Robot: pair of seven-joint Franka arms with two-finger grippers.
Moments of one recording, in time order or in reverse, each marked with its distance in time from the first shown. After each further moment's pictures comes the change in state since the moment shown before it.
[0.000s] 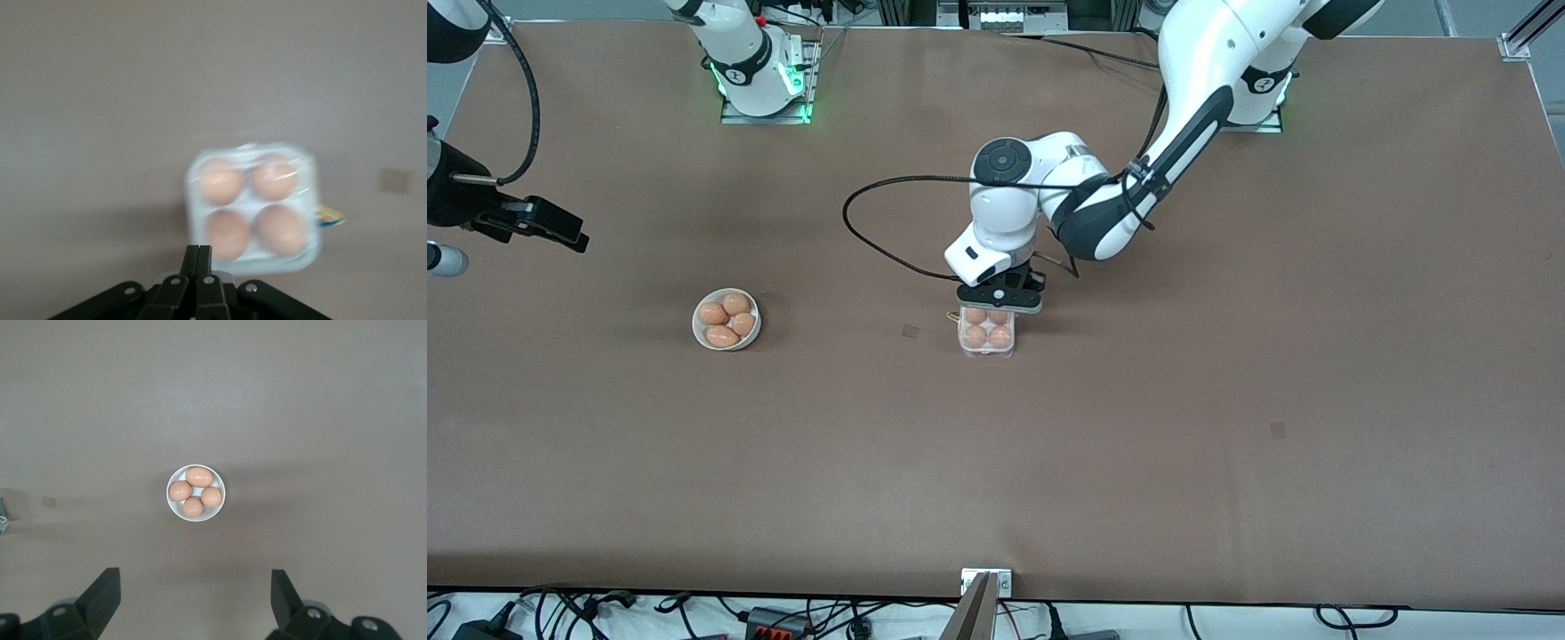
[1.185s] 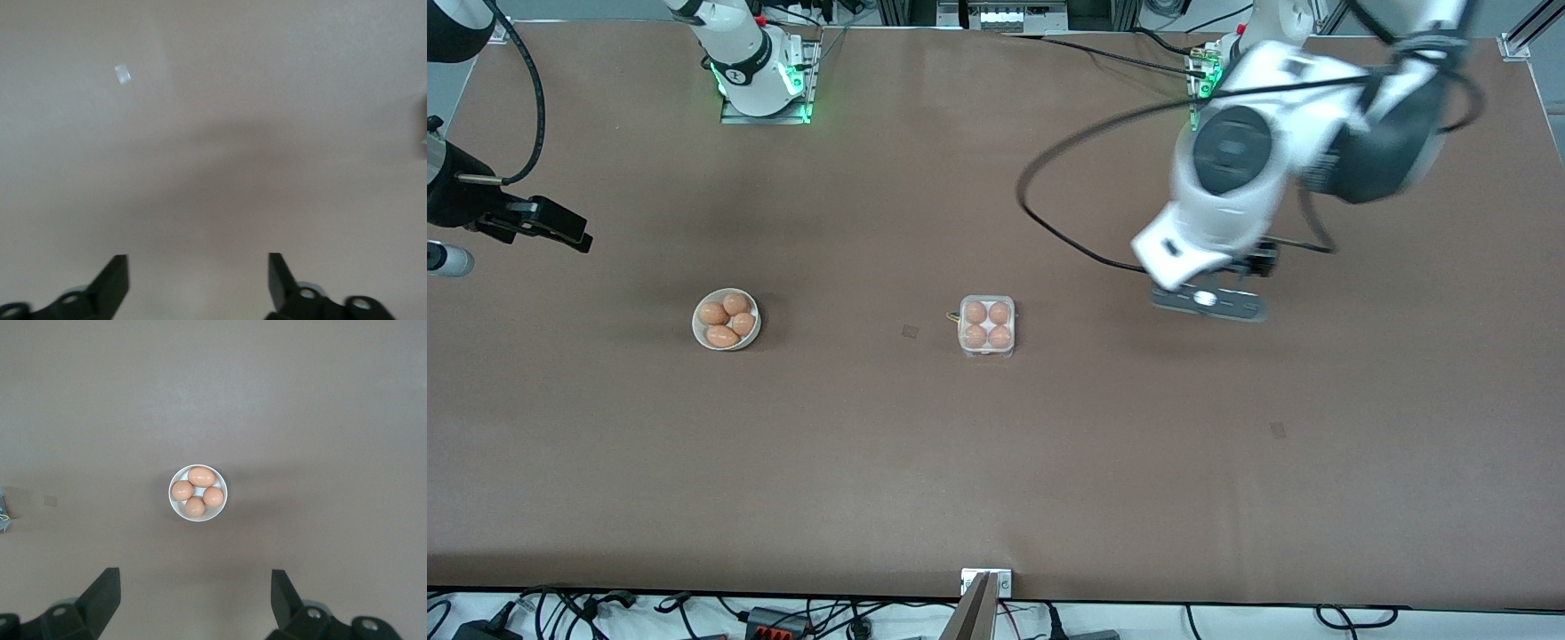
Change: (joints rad) left arm 0.406 -0.307 -0.015 0.159 -0.230 -0.658 0.640; right arm 0.002 0.000 0.005 0.000 0.000 0.000 0.000
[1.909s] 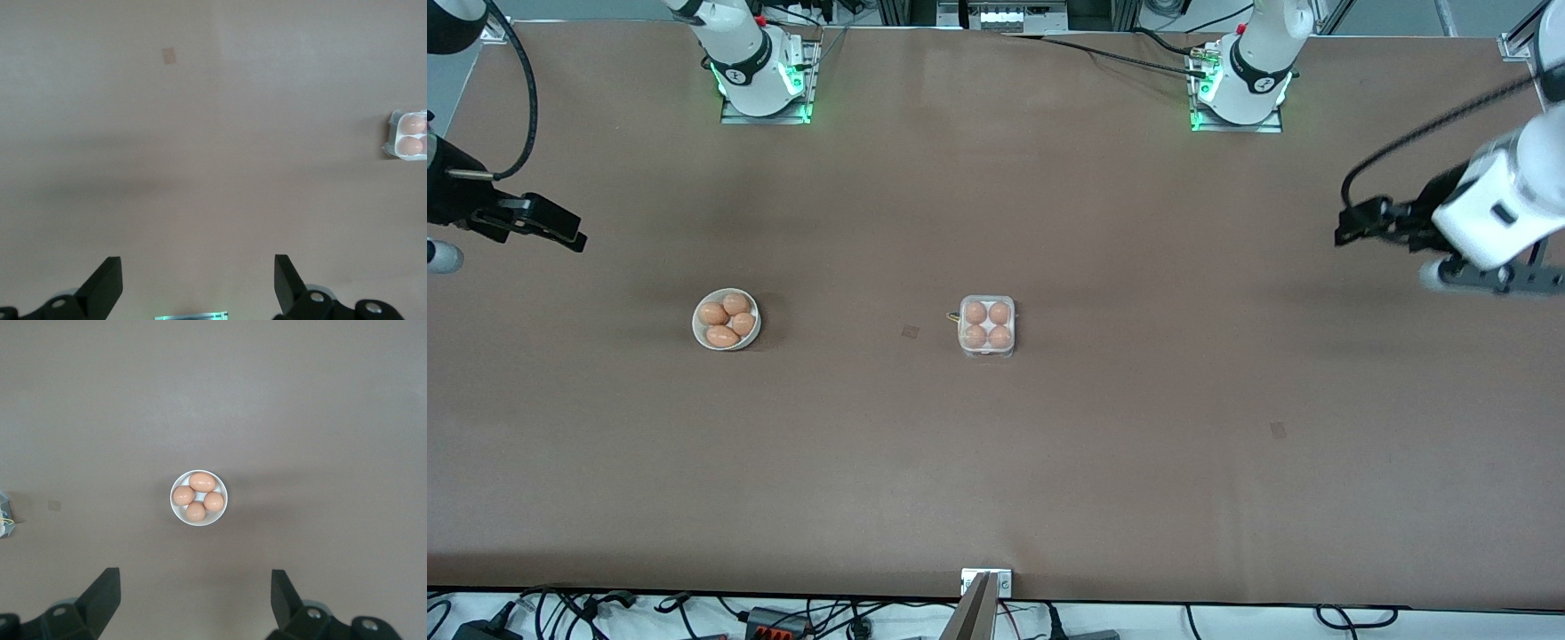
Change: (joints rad) left arm 0.042 -0.290 0.384 -0.135 -0.322 -0.001 0.287; right arm -0.001 -0.004 0.000 0.022 0.000 0.000 0.000
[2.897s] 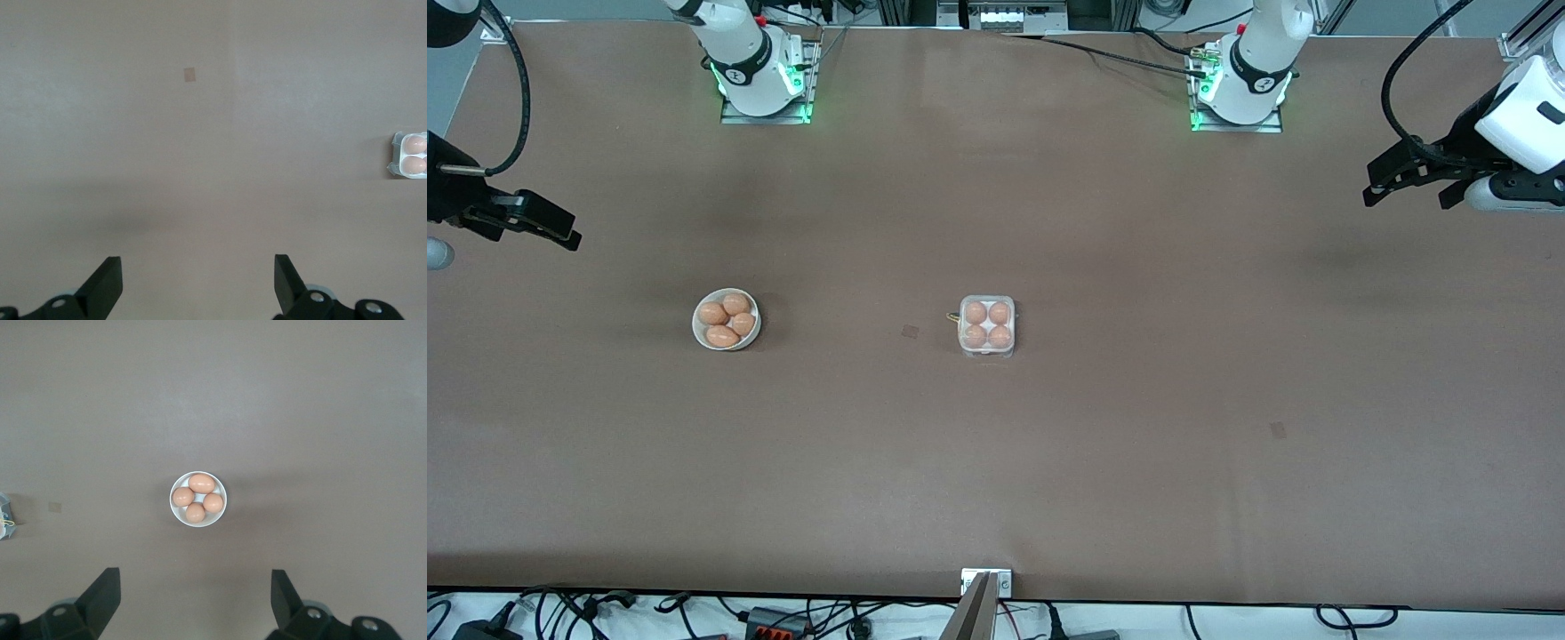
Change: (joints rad) left arm -0.038 -0.201 0.073 -0.213 0.002 0.141 0.009; right arm -0.002 -0.002 -0.001 0.000 0.000 0.000 0.000
